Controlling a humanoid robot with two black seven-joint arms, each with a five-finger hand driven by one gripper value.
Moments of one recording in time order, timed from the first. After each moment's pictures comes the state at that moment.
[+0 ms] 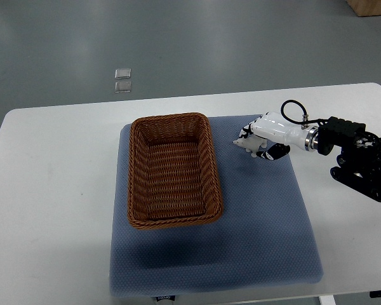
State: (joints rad) left arm 0.01 0.00 -0.16 -0.15 0.04 -0.01 0.05; right arm 0.89 -0.40 0.17 0.80 -1.73 -0.19 0.37
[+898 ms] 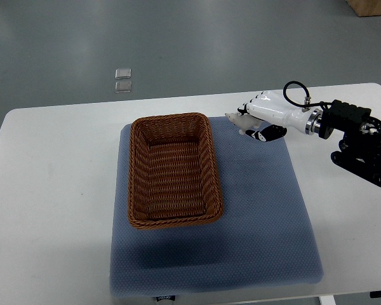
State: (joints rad) left arm 0.01 0.00 -0.16 -0.15 0.04 -0.01 0.05; right arm 0.99 -0.45 0.19 0.87 -1.68 -0.26 0.43
